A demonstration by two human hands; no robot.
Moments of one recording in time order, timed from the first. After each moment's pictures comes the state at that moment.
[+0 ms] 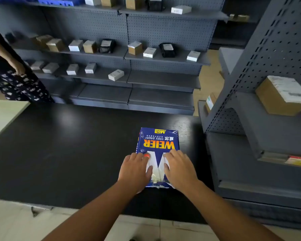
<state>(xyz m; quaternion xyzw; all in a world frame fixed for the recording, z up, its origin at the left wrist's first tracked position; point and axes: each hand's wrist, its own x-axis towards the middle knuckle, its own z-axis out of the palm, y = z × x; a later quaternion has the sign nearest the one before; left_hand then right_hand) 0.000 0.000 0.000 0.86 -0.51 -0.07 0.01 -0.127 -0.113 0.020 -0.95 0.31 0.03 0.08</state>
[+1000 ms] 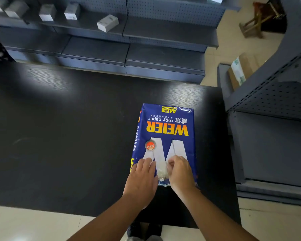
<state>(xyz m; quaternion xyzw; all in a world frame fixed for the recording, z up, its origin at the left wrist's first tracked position) 0.013 -0.019 -0.146 0.83 -0.53 -0.16 0.04 -0.076 -0.135 -0.153 -0.81 0.50 0.02 0.29</state>
